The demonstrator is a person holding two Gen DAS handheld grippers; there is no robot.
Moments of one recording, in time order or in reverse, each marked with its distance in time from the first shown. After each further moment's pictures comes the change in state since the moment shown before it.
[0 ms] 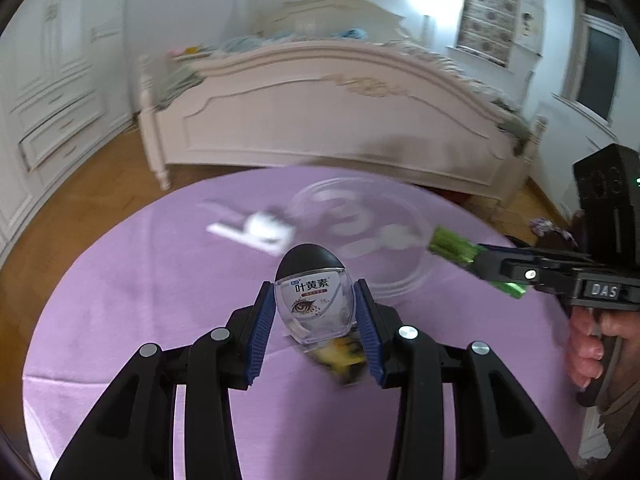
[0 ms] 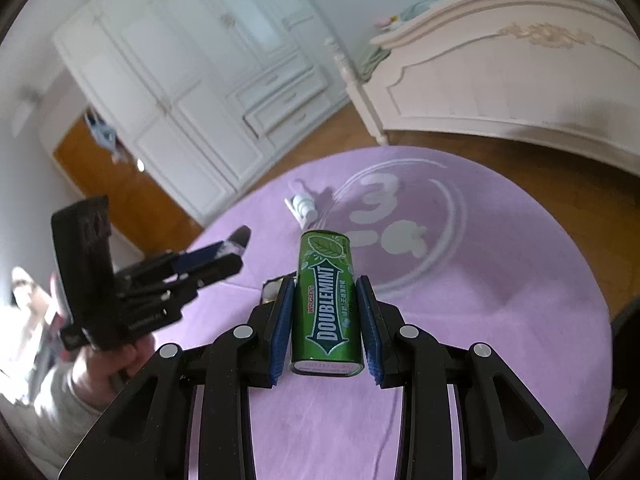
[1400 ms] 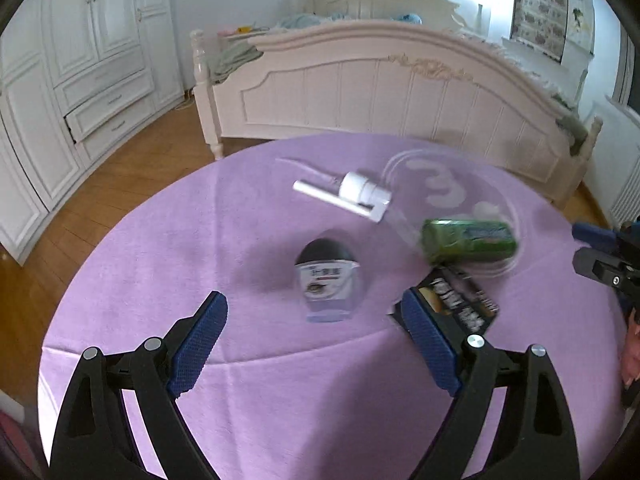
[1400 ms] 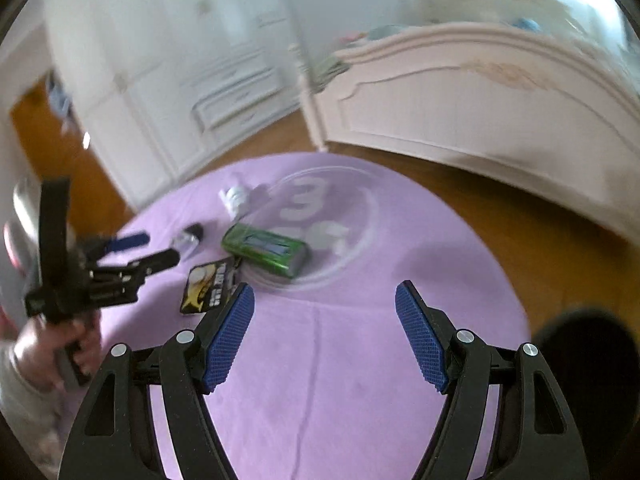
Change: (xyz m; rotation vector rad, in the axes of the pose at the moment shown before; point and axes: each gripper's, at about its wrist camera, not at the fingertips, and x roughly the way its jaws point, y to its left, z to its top) left arm 0.040 0.056 -0.008 -0.077 0.084 0.220; right arm 0.027 0.022 0.001 -0.246 0.035 -0.299
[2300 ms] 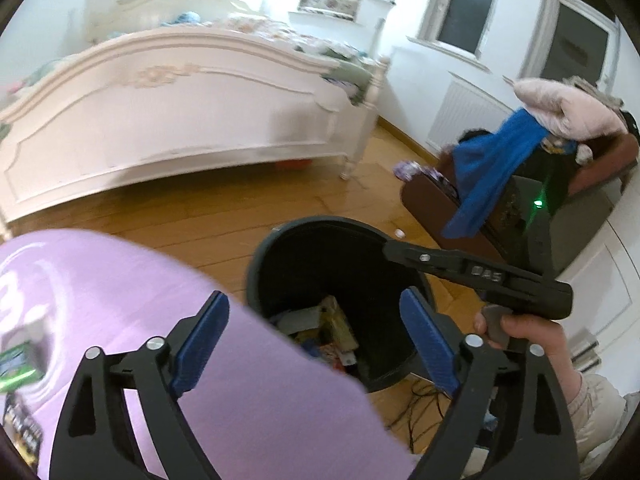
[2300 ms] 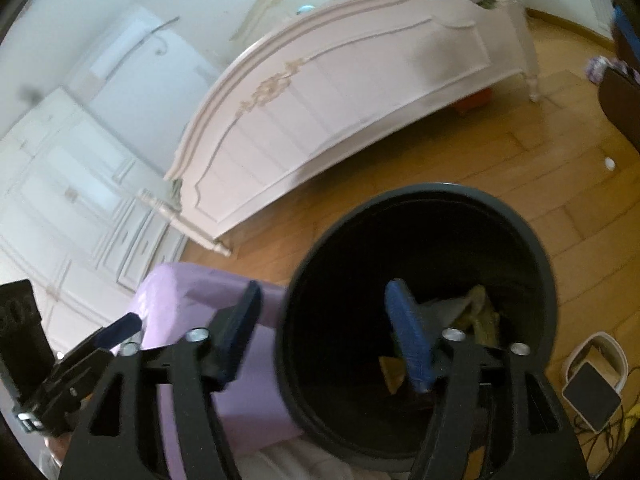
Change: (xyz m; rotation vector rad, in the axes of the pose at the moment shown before) left arm -0.035 -0.279 0.010 0.353 -0.015 -0.638; right arm -0.134 -0.215 -0.166 0.782 -0.257 -0.155
